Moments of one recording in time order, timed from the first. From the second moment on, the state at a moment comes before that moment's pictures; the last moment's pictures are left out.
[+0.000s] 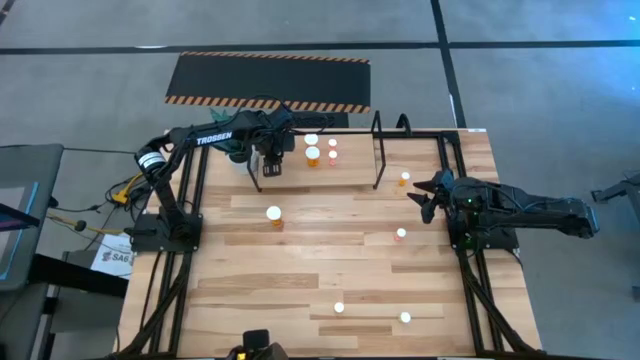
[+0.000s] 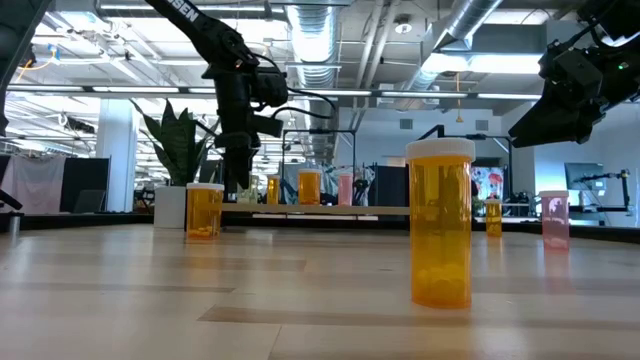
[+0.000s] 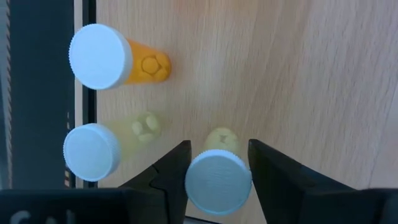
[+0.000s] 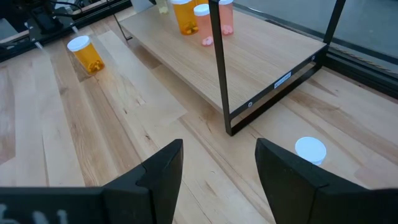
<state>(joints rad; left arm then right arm) 0.66 1.79 1.34 -0.83 -0.07 0.56 -0.14 0.26 0.32 -0.55 0.34 0.39</state>
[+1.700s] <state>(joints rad) -0.13 1.78 1.55 -0.73 -0.07 0.12 -0.14 0.26 0.32 -0.55 0.34 0.39</state>
